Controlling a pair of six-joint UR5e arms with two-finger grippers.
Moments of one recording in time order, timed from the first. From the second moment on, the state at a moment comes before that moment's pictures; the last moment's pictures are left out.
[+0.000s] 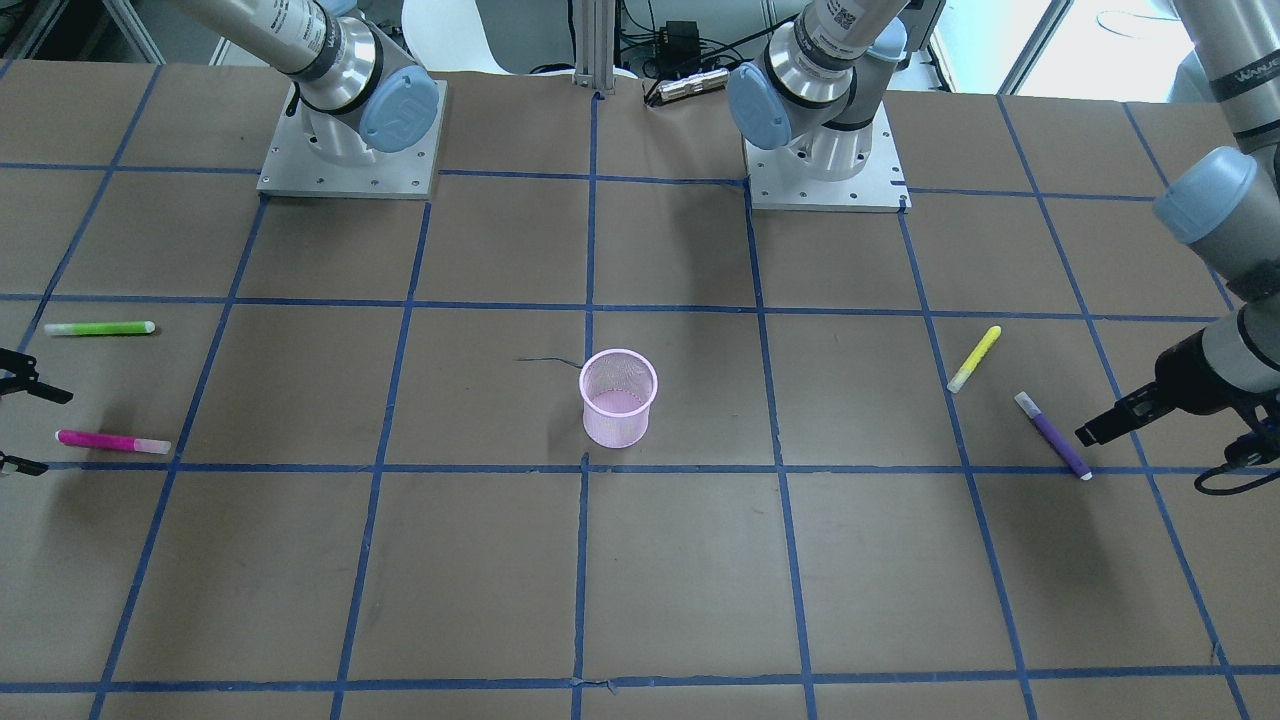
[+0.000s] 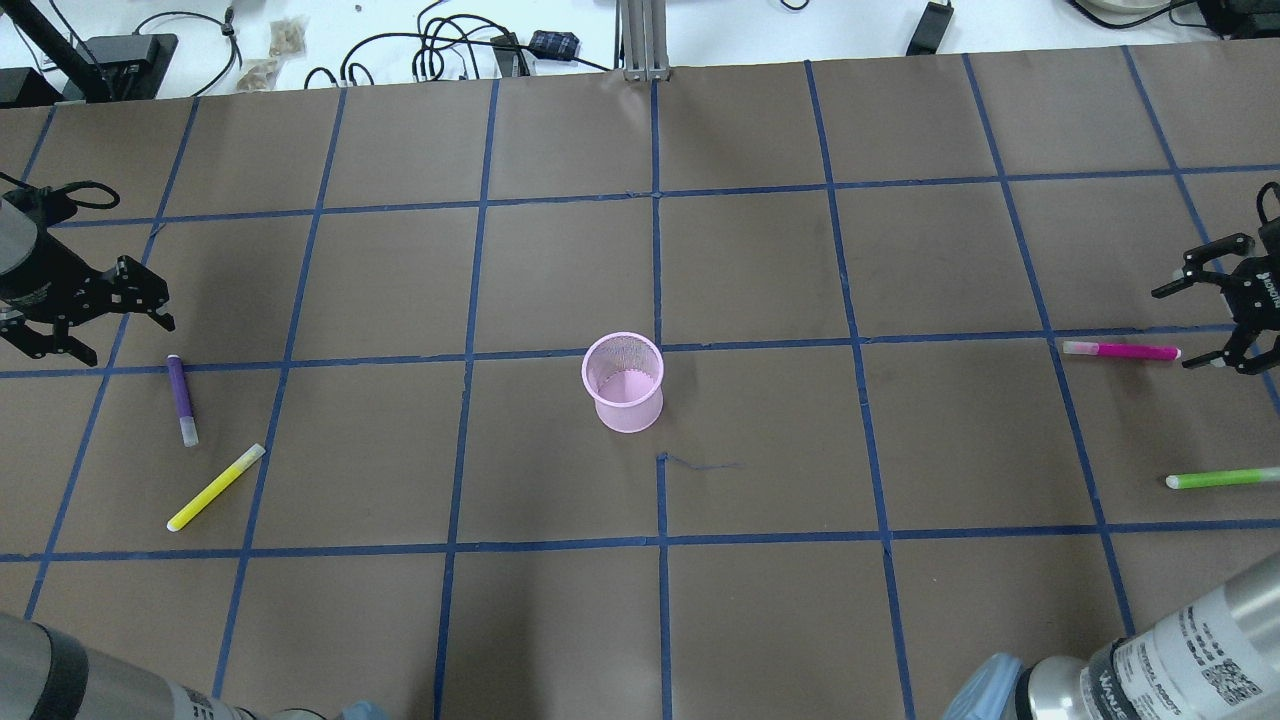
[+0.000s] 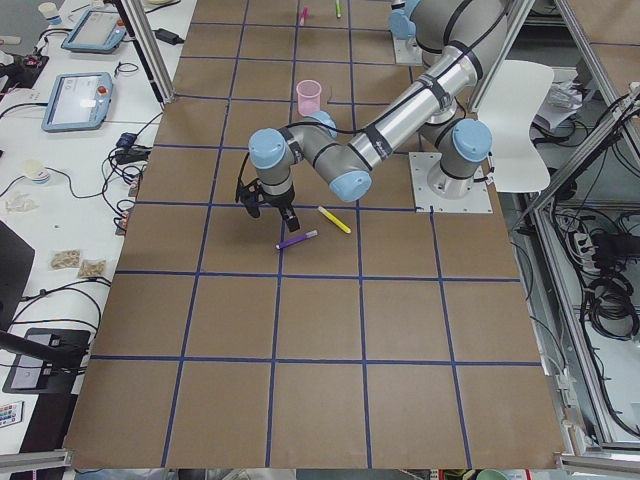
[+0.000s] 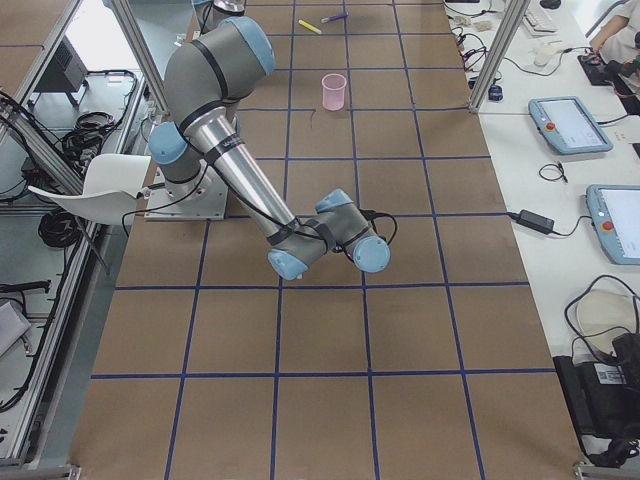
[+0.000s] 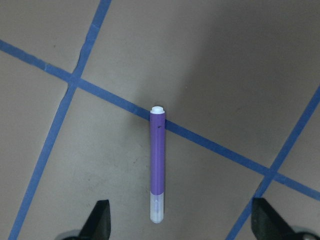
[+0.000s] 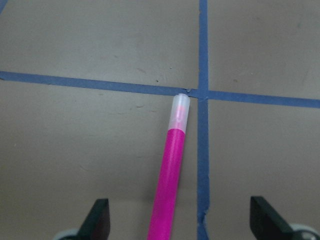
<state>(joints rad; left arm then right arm) -0.95 -1.94 -1.71 -1.14 1.58 0.16 0.75 -1.00 1.60 -1.69 -1.18 -2.60</state>
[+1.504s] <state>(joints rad) -0.95 -2.11 -1.71 -1.01 1.58 0.19 0.75 -0.98 1.65 -1.81 -1.18 -2.62</state>
